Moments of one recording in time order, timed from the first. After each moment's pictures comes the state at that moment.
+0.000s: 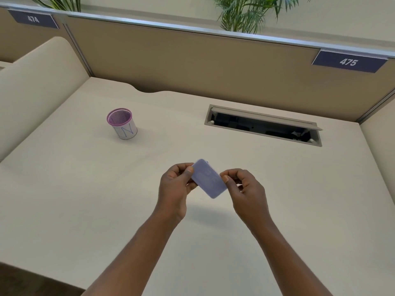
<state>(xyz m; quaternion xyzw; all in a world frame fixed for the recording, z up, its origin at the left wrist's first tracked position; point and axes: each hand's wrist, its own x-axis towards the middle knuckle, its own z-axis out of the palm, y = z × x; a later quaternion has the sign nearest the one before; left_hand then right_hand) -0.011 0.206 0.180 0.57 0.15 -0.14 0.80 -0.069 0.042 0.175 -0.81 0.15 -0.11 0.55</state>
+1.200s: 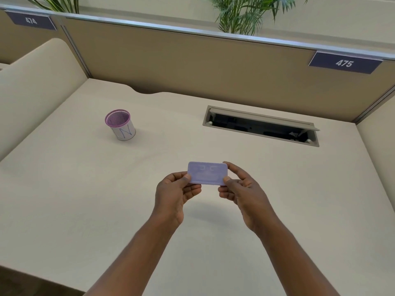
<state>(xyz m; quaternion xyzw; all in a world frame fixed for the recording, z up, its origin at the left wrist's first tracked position) -0.016 0.210 0.176 0.53 0.24 -0.16 0.80 -0.064 0.034 0.182 -0.63 0.22 0.03 0.74</state>
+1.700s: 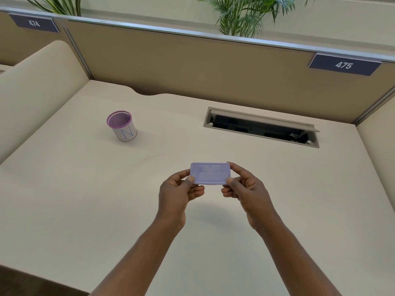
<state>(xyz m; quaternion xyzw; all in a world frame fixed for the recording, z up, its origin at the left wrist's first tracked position) -0.024 0.209 0.170 0.58 0.18 -0.13 0.78 -0.066 0.029 0.183 -0.67 0.20 -0.01 0.71</state>
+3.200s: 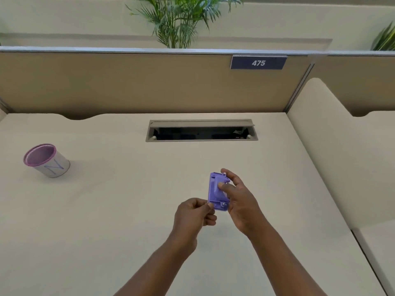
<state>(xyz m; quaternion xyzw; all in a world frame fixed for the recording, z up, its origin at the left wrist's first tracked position) -0.066 0.048 0.150 0.67 0.07 -0.32 0.67 -0.097 -0.099 0.147 -0.49 0.27 -0.05 0.83</state>
